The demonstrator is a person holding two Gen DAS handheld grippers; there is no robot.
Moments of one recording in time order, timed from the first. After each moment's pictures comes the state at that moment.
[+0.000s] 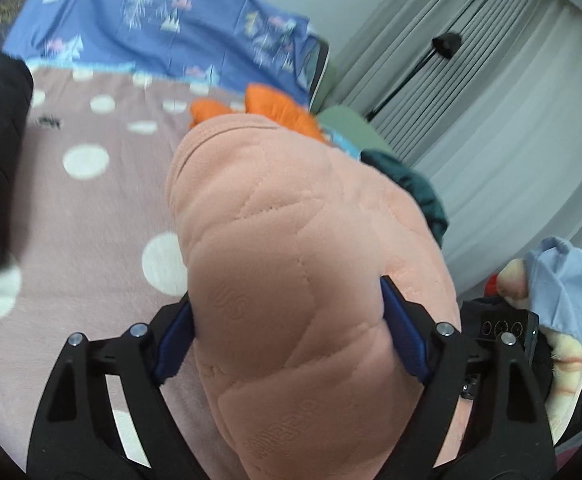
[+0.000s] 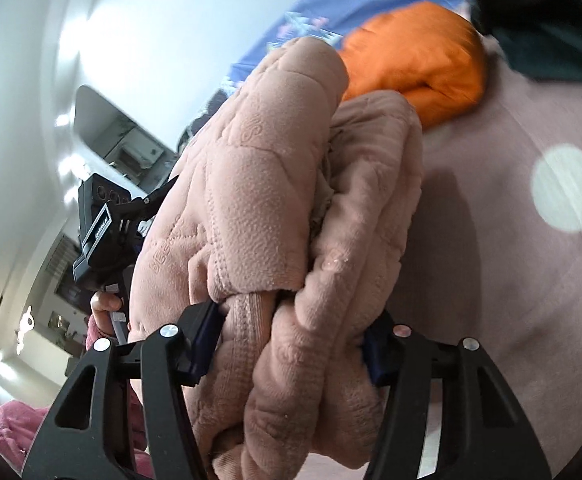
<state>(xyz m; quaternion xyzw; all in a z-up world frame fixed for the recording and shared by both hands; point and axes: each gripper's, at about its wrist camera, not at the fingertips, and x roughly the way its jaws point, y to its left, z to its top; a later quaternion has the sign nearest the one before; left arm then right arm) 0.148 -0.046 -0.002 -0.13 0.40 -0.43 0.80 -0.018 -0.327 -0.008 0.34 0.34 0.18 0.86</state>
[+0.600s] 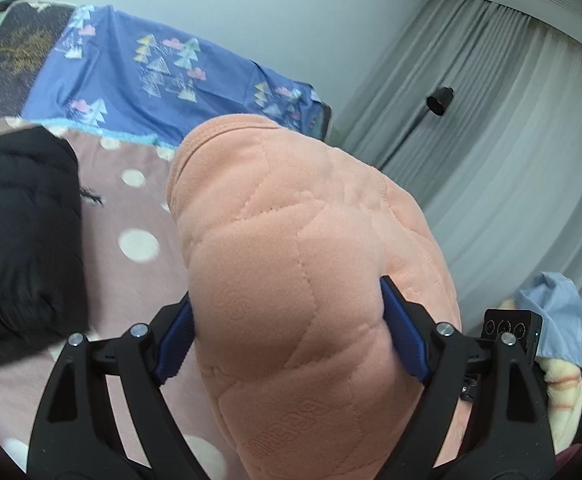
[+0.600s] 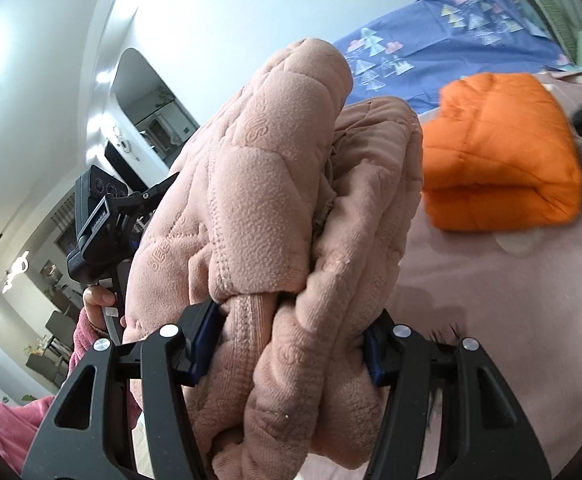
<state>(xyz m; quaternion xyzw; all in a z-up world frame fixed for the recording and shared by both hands) 0.166 0.039 0.071 -0.15 0.31 -0.40 0.85 0.056 -0.266 0.047 0.26 0.31 0.24 0.89</state>
